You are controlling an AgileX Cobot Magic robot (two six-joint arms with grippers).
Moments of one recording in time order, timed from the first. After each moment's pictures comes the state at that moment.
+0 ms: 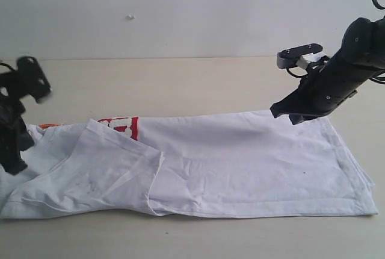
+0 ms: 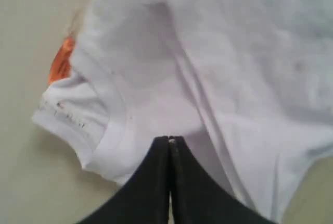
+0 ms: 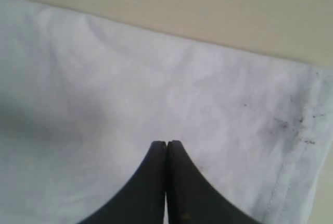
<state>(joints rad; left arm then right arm) -0.17 1.59 -0.88 -0.04 0.58 0.80 -0.01 1.99 -1.20 0.25 0.50 -0.40</state>
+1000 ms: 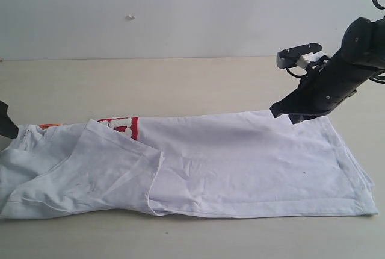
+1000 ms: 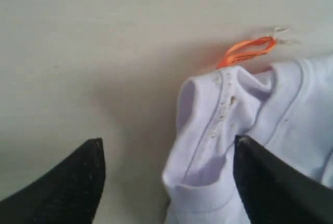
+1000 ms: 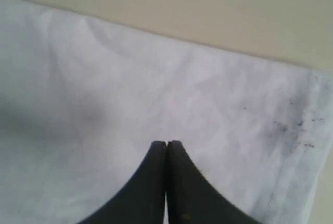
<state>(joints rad) 0.28 1.99 -1.19 -0.60 0.73 0.73 -0.01 1.99 -1.20 0.25 0.50 -0.41</state>
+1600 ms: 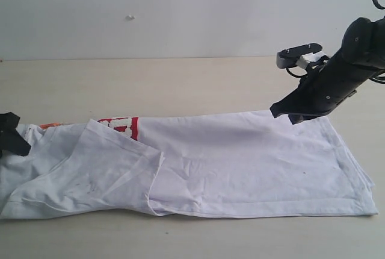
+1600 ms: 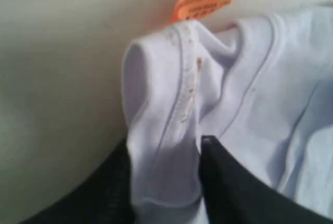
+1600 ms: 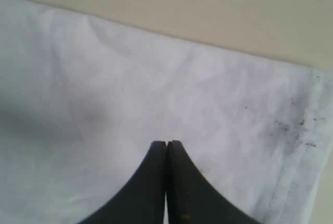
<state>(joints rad) 0.28 2.09 -1.21 -0.71 0.87 0.83 -0.01 1.99 -1.20 0.26 0.50 -0.41</state>
